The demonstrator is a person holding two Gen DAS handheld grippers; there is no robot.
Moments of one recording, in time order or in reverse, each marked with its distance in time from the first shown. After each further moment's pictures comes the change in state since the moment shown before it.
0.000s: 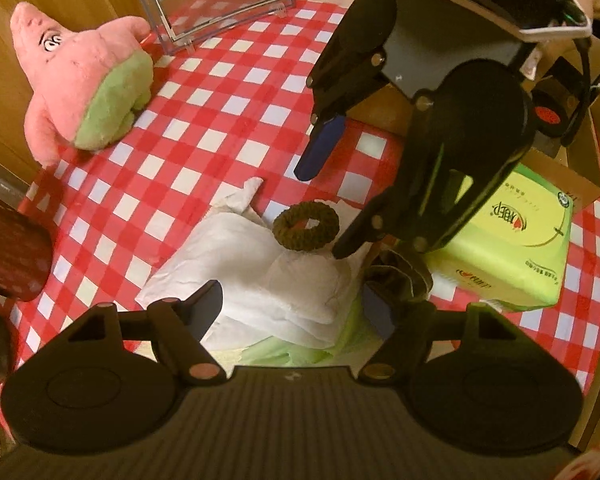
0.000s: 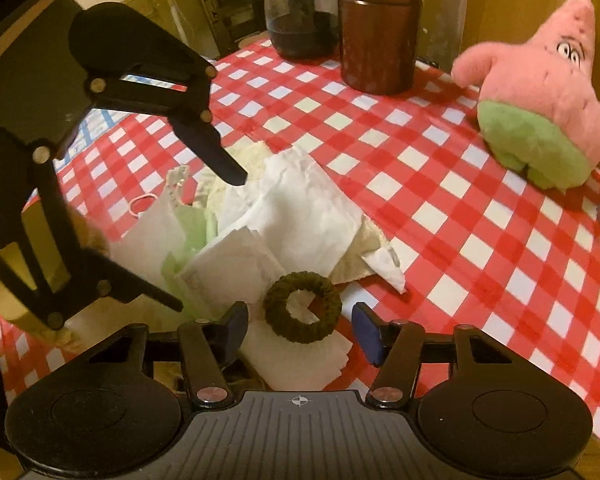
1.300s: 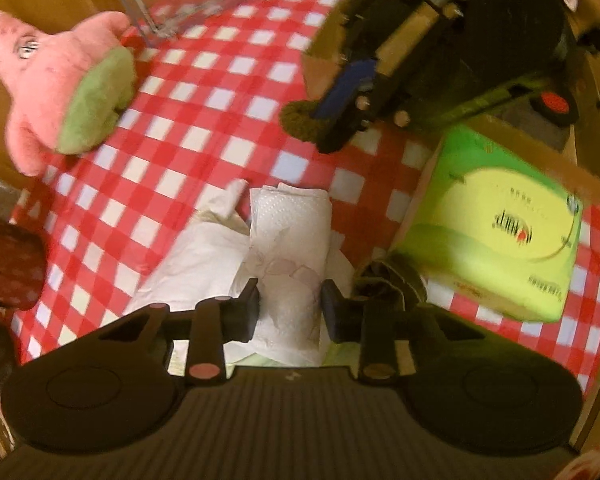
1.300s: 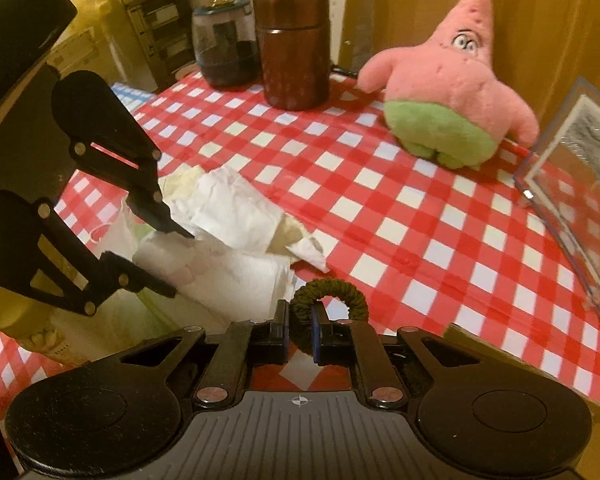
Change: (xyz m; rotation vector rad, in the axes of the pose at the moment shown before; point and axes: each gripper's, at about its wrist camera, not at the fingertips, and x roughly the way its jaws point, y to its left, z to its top) left arm 0.016 -0.012 0.020 0.032 0.070 0.013; right arm -0.060 -0.008 -0.025 0.134 -0.091 -0.157
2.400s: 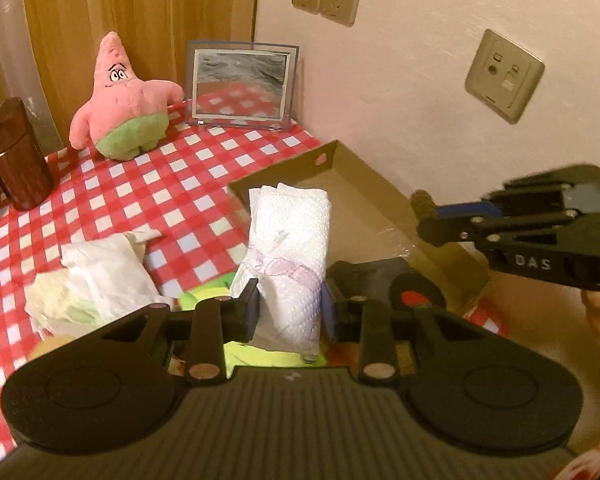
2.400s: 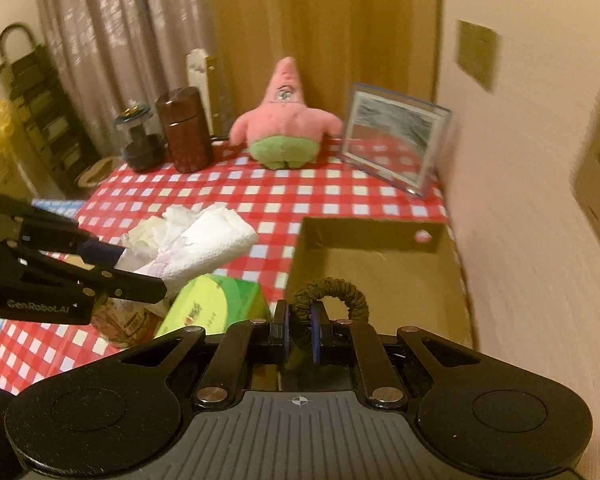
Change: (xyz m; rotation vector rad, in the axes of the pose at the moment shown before) left arm -0.138 -0.159 0.023 -0.563 -0.374 0.036; right arm -0.224 0.057 -0.142 0.375 -0.214 -0.271
